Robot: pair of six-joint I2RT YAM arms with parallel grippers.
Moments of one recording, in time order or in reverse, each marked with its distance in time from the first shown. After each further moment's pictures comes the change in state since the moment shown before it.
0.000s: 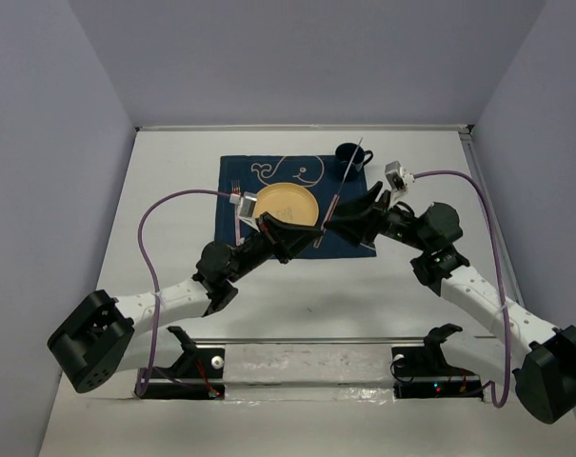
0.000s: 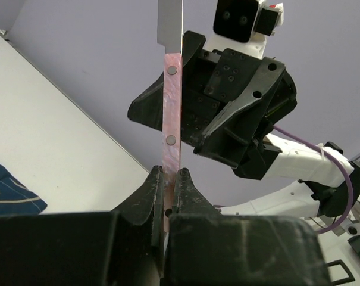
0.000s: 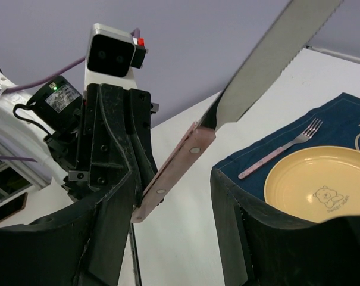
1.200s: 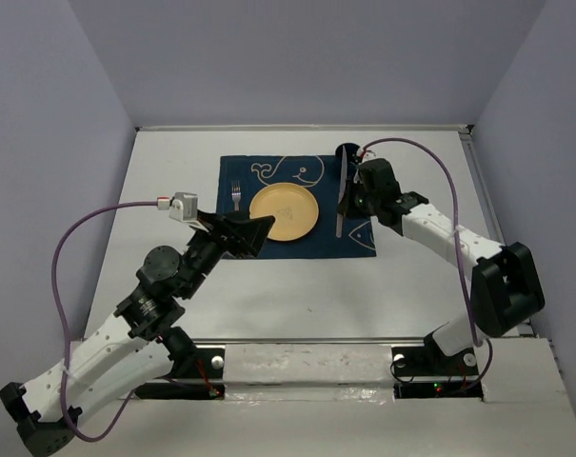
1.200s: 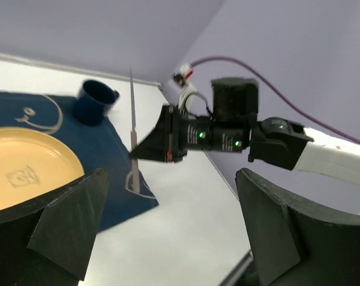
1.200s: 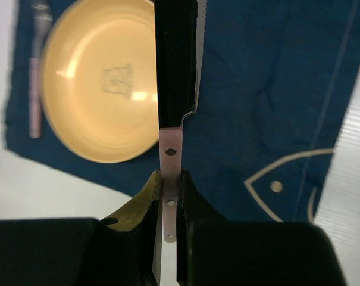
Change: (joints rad) left arm -0.004 -0.602 0.172 -0.982 -0.430 0.271; right arm 0.001 0.467 0.455 -0.871 0.602 -0.112
